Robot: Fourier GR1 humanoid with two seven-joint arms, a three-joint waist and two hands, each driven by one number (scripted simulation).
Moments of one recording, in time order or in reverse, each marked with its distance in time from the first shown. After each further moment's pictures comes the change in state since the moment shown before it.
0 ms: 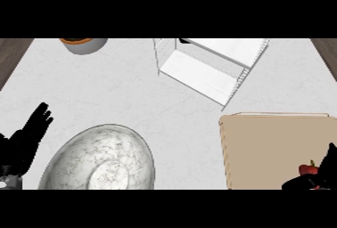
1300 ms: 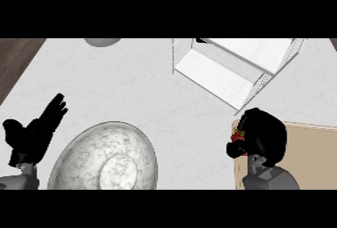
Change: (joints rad) left arm -0.079 -0.062 -0.011 0.001 -0.073 -0.052 0.028; right arm -0.294 0.084 0.414 0.031 0.168 0.000 -0.007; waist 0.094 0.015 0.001
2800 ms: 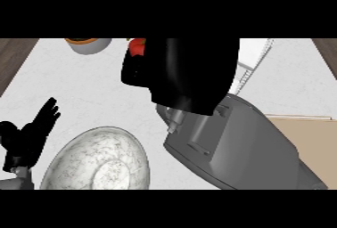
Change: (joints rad) left arm 0.020 0.003 0.038 0.023 -0.011 0.019 0.007; right arm -1.002 0.013 0.122 0.125 -0.246 -0.153 0.325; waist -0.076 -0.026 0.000
